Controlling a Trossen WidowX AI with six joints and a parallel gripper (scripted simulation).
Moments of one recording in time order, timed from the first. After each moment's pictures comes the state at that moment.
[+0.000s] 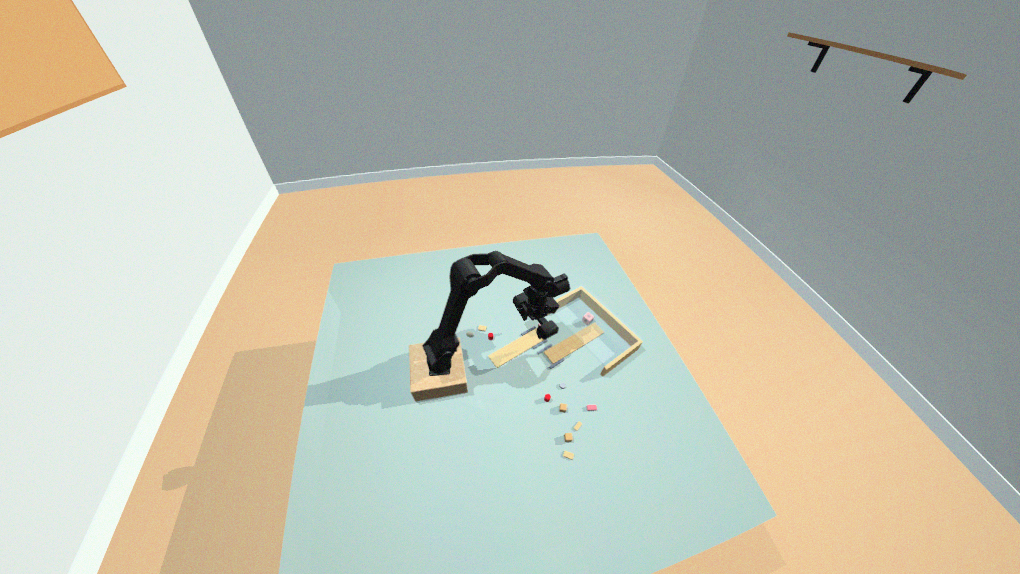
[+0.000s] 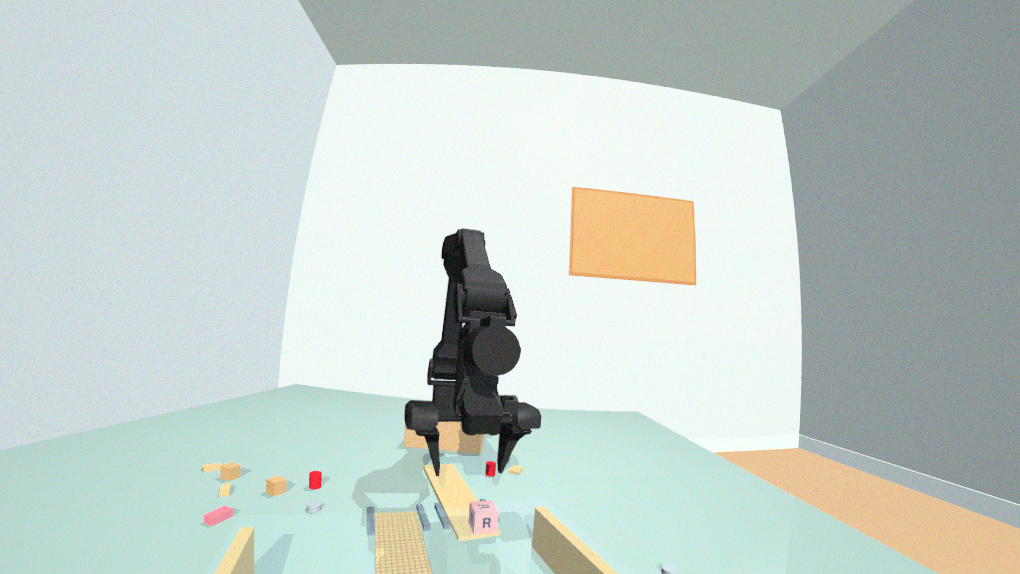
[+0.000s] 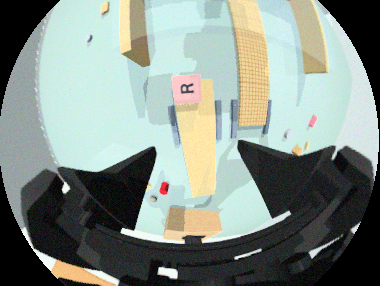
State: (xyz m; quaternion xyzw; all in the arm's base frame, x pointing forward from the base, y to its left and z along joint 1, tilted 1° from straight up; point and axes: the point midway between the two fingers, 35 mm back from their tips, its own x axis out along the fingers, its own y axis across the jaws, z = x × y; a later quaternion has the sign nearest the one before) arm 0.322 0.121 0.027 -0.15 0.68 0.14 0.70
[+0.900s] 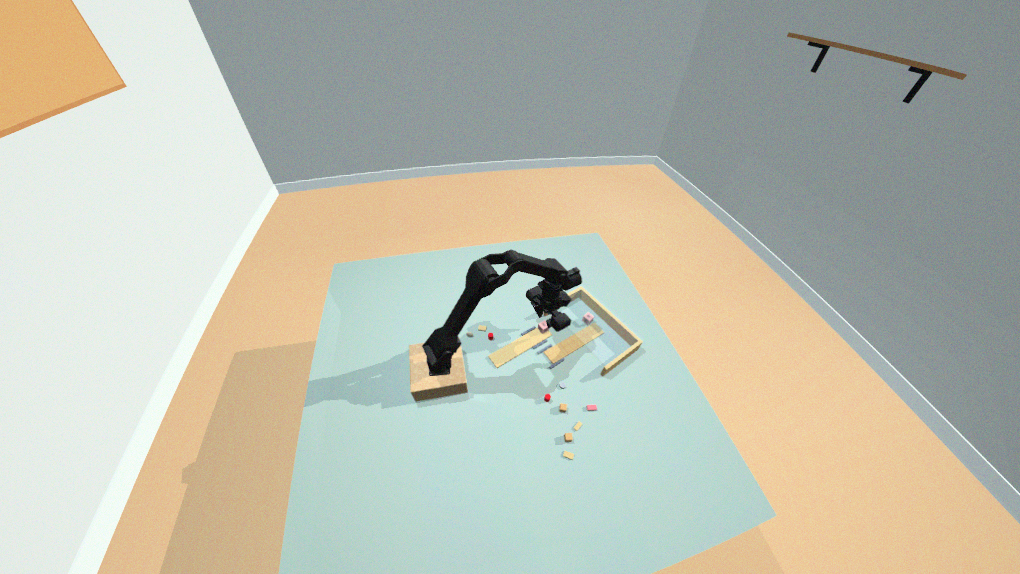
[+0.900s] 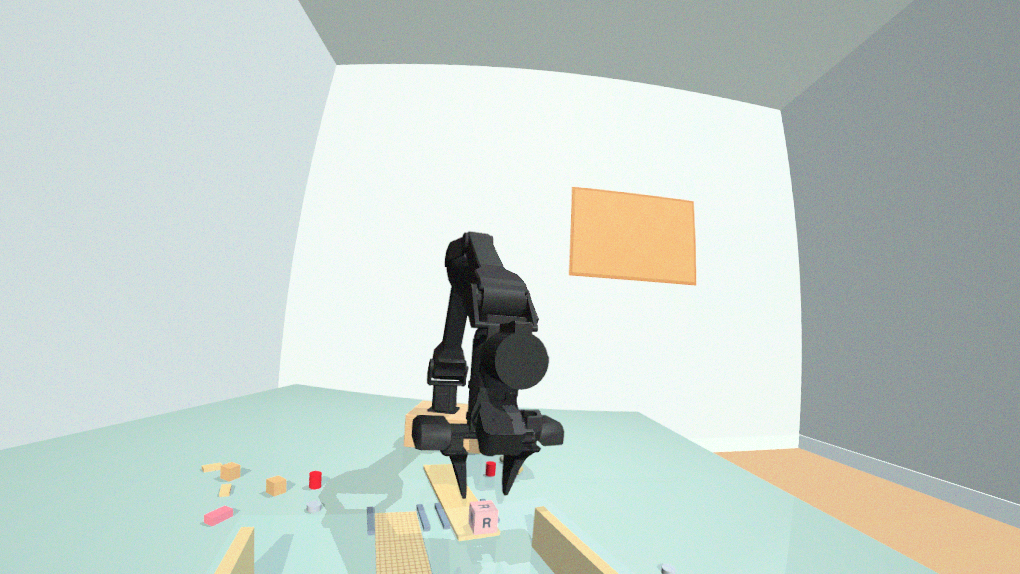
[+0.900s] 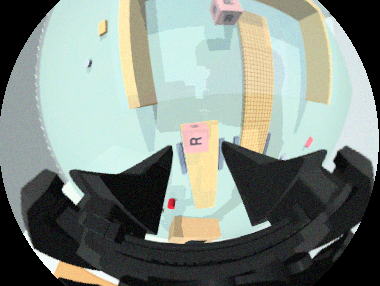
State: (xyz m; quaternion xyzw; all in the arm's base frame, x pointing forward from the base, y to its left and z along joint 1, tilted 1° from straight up) arm 0.374 0.150 0.023 -0.15 0.68 0.15 0.70
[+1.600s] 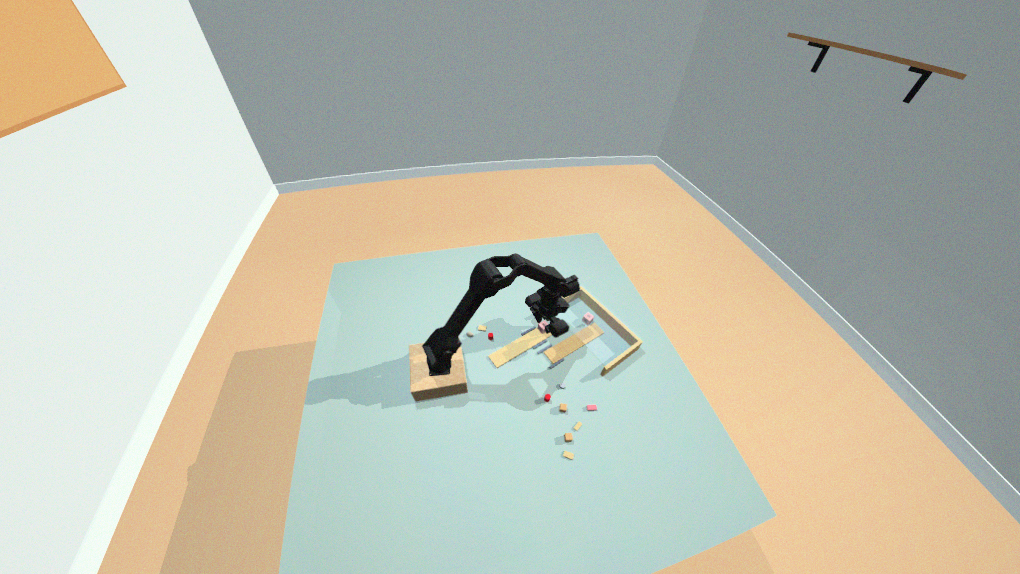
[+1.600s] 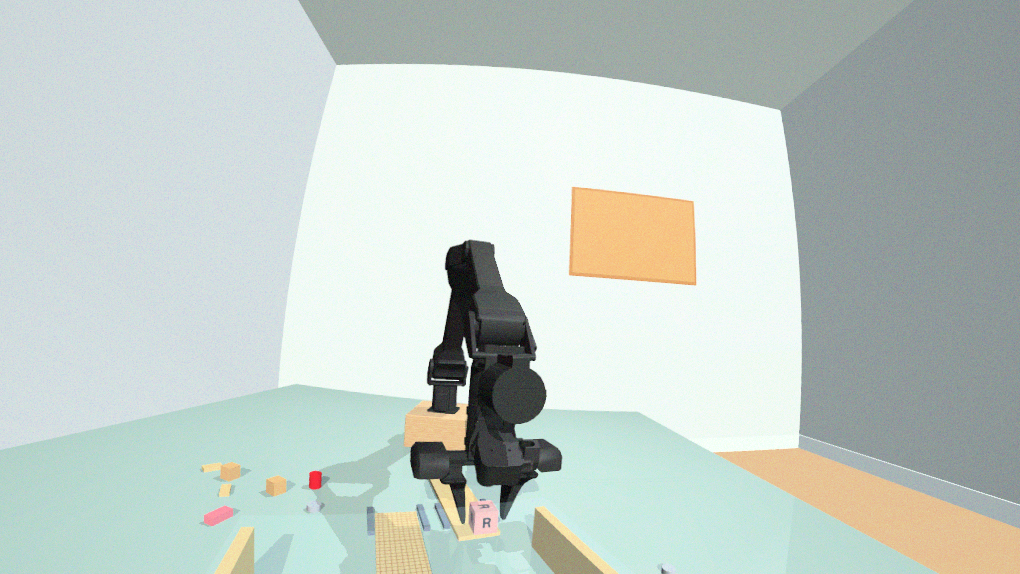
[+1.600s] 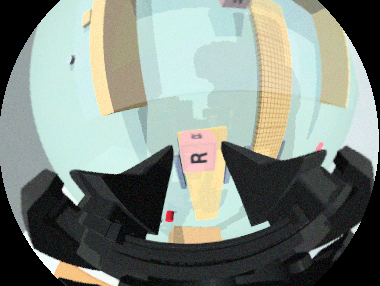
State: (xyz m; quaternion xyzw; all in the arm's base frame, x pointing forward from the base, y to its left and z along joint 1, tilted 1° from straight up) arm 0.375 0.150 -0.011 -0.15 0.68 0.15 0.70
